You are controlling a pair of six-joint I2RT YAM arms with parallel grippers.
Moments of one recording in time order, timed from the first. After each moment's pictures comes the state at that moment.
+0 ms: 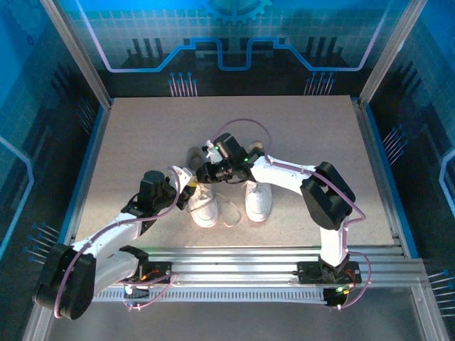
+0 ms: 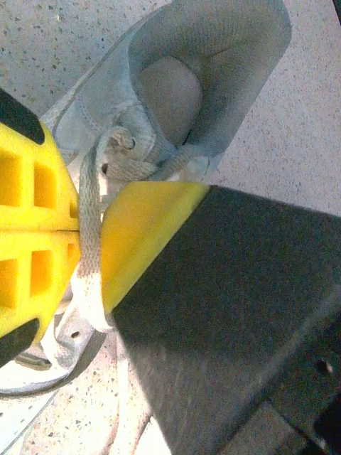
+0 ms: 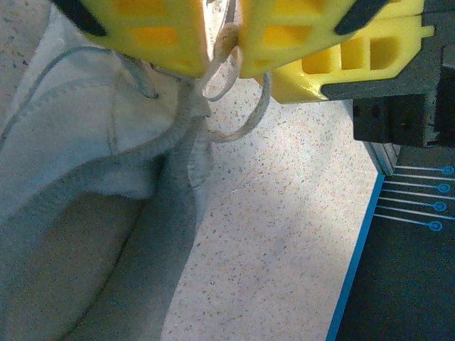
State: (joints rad) left arm -0.30 1.04 0.34 0.19 0.36 0.20; right arm 0.79 1.92 1.36 -0.21 -0.47 0.60
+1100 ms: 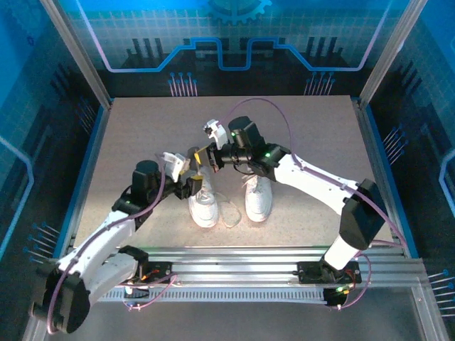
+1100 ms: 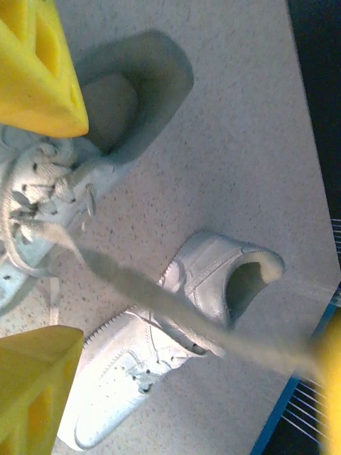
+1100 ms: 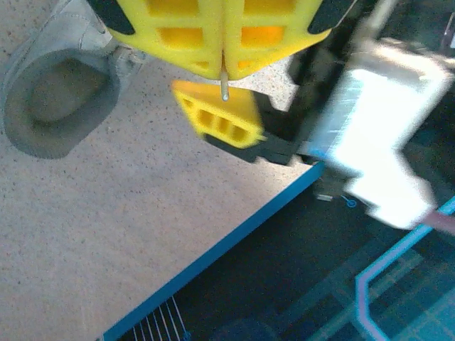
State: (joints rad) left arm -0.30 0.96 0.50 0.03 0.40 0.00; right arm 0.79 1.63 1.36 -0.17 -0.43 0.29
